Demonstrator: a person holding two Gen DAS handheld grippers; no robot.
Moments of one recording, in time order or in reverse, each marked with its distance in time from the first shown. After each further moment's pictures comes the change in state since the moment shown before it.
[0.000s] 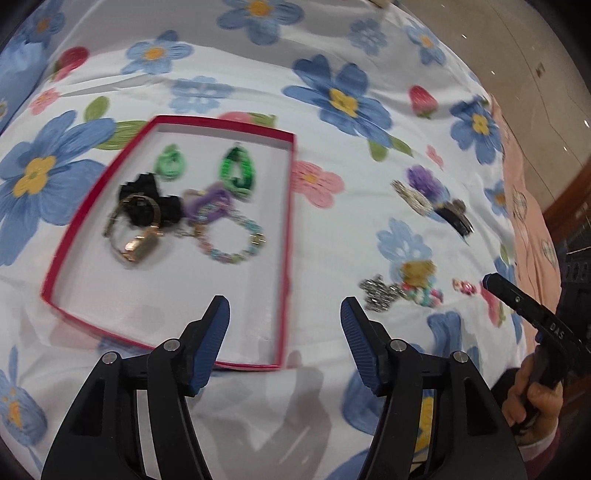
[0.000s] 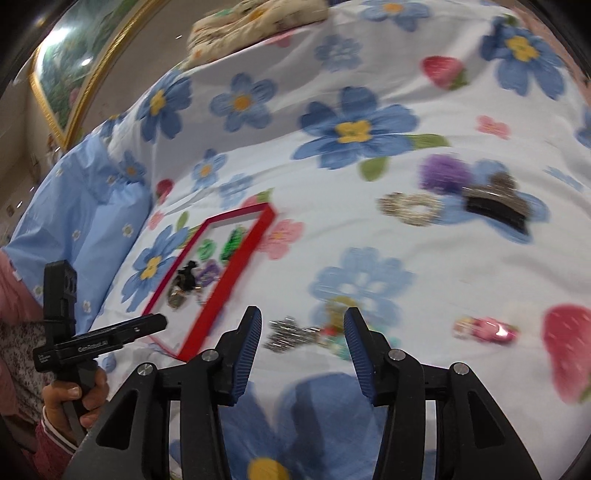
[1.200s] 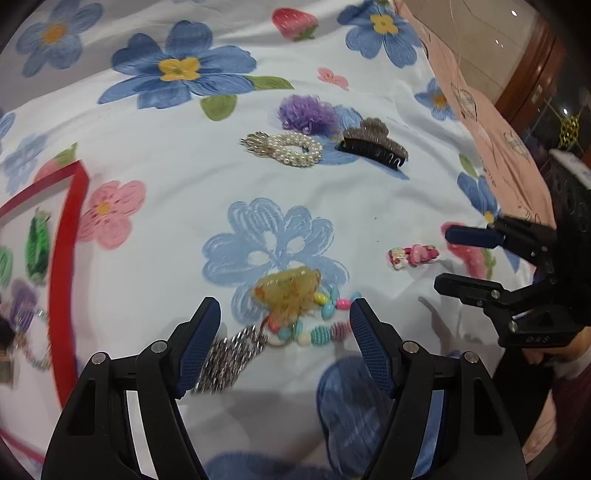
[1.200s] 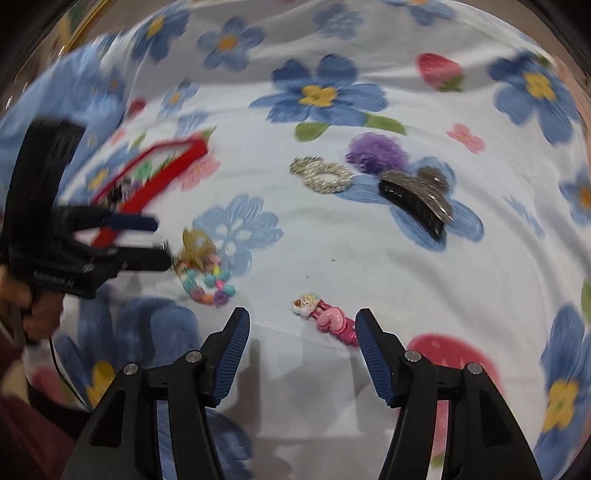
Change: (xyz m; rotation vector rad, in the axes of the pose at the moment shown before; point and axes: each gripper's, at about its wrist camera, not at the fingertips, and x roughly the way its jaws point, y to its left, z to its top) left arm 0.107 -0.160 0.021 0.386 0.134 -0.107; right arm -0.002 -0.079 0.004 -0.351 0.200 -0.169
